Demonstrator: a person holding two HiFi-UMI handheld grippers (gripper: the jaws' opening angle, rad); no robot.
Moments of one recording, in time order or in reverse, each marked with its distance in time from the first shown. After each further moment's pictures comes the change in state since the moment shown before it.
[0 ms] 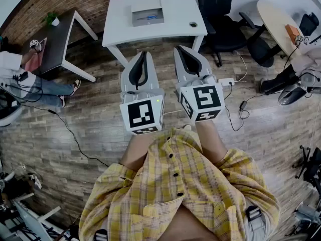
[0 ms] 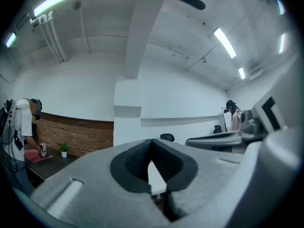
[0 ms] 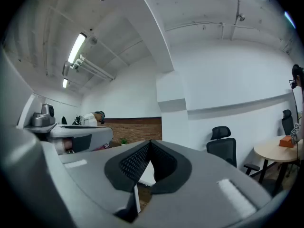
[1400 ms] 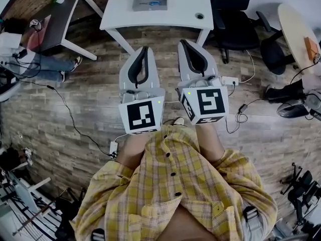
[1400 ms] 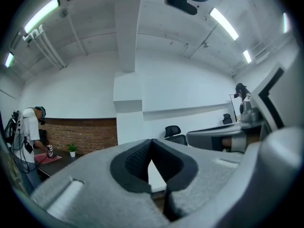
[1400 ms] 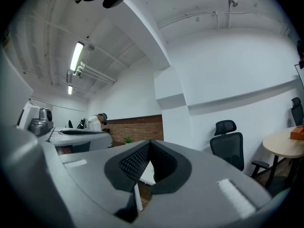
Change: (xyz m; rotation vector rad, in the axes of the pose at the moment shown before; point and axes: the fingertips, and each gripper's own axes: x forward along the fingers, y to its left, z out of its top) left arm 0.069 -0.070 -0.034 0.053 0.046 0.118; right arm 0.013 -0.102 -0.027 0.046 0.003 0.095
